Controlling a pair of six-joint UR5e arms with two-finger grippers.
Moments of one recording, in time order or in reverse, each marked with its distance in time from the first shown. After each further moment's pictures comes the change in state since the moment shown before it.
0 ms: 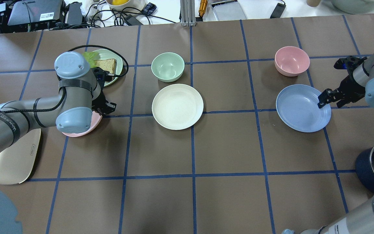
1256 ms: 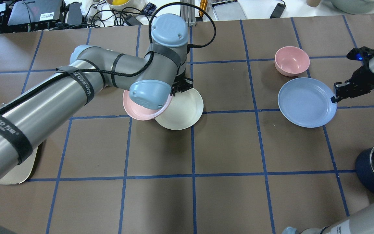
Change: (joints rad) left arm -0.460 -0.121 0.413 -0.296 -0.021 -0.541; right arm -0.034 -0.049 -0.116 0.225 0.074 -0.013
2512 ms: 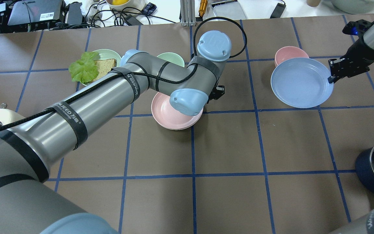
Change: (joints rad) left arm -0.082 -0.121 0.098 -0.001 0.006 -0.160; right arm 0.124 -0.032 -0.113 0.077 -0.049 0.211
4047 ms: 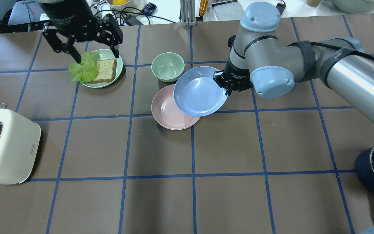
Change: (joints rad) left arm 0.448 0.440 0.156 -0.669 -0.168 0.340; right arm 0.613 -0.001 0.061 -0.151 -0.023 0.762
